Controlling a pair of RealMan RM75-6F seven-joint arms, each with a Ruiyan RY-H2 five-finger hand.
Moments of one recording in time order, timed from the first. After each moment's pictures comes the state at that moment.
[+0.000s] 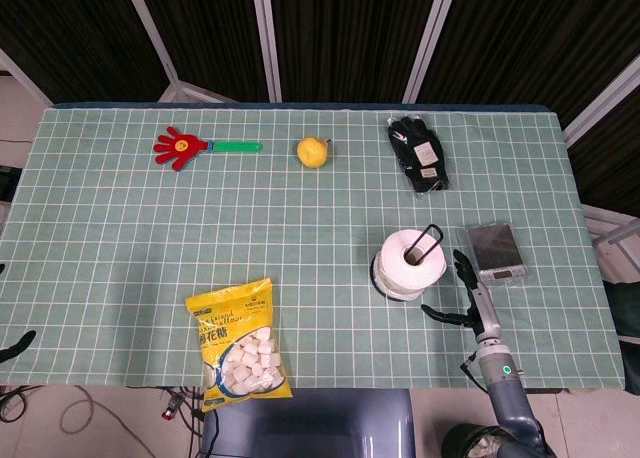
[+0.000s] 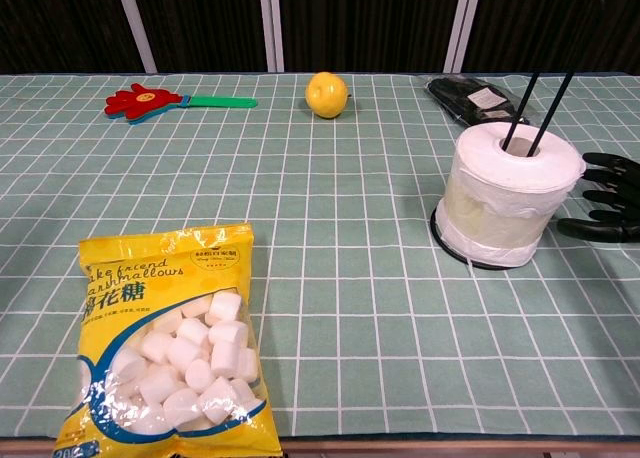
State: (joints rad) left arm 0.02 -1.06 -0.07 -1.76 1.43 1.59 0.15; right arm 0.28 -1.55 0.21 -1.50 -1.21 1.09 0.74
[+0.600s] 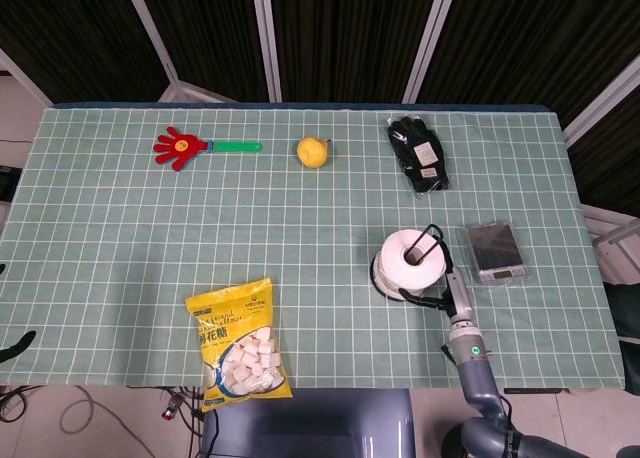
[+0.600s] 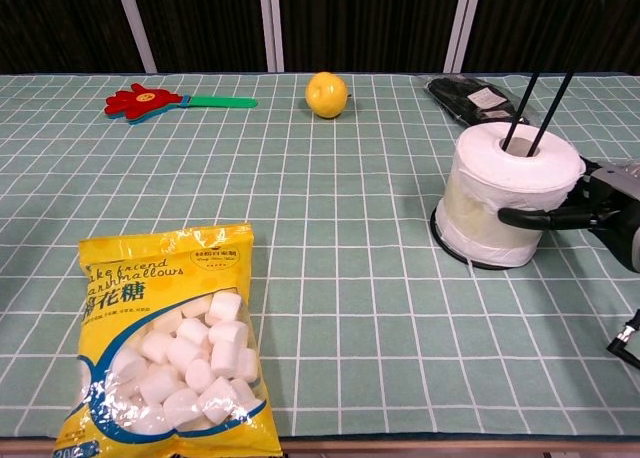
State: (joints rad) left arm 0.02 -1.06 -0.08 -1.76 1.42 1.59 0.16; right arm 0.36 -1.73 0.28 -1.33 -1.18 1.07 0.67
